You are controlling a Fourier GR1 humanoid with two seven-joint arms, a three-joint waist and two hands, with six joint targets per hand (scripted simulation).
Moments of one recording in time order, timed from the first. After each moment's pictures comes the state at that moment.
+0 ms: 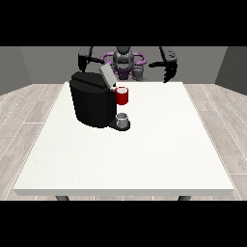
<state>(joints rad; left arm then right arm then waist) -0.30 0.12 0.30 -0.74 -0.22 -0.37 -0.40 -0.02 -0.04 0.03 -1.14 0.00 0.12 -0.36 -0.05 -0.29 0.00</state>
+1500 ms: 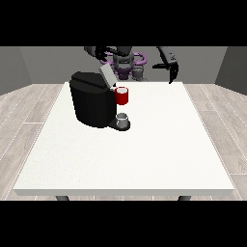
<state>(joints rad) -0.12 0.09 0.18 -1.10 -0.10 -0.43 -0.46 -0.32 0.00 0.15 -1.46 0.20 -0.21 -0.09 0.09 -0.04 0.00</state>
